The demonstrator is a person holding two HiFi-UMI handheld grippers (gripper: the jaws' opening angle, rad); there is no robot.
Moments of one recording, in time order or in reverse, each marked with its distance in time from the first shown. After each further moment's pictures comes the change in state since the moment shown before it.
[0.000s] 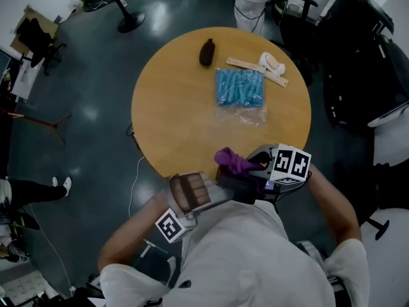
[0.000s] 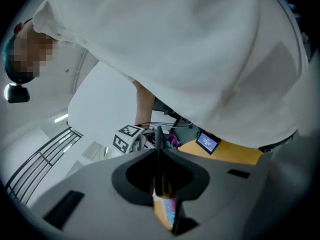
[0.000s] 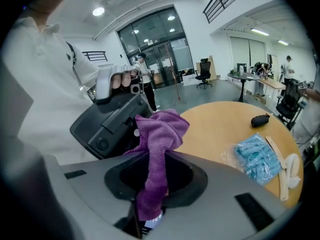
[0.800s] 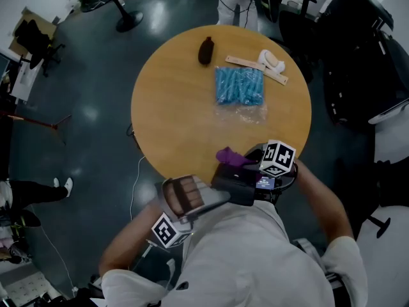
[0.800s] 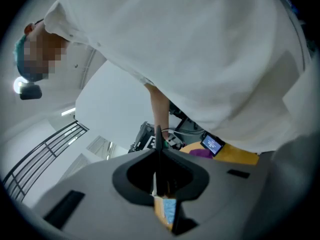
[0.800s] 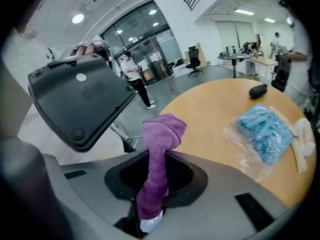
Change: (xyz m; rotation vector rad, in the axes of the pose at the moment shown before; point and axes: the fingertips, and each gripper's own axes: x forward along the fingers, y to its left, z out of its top) left arm -0.014 0.022 -0.002 -0.076 0.026 0.067; right arm 0.054 -0.041 -0.056 0.185 0.040 0.005
